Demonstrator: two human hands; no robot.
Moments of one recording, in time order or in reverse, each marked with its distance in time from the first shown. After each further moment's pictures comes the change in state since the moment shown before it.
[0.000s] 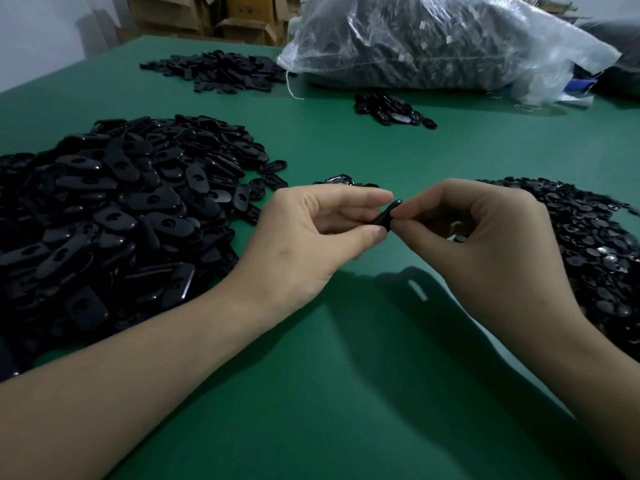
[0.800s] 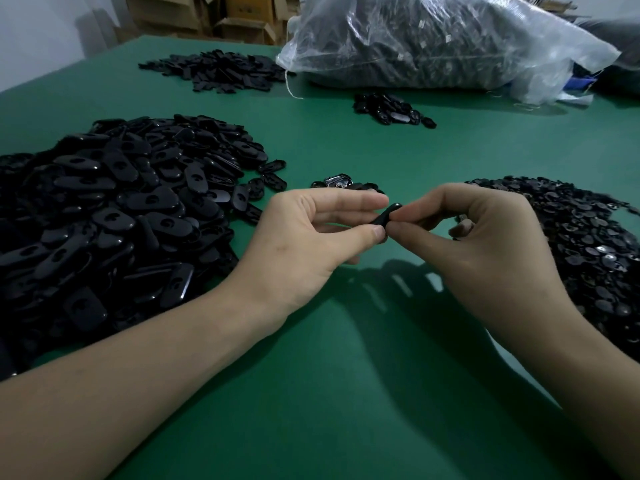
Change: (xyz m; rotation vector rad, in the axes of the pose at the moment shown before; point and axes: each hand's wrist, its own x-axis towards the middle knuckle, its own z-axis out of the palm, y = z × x) left_hand -0.001 -0.001 0.002 -0.029 0.020 -0.073; right_hand 0.000 0.006 0.000 0.079 -0.041 0.115
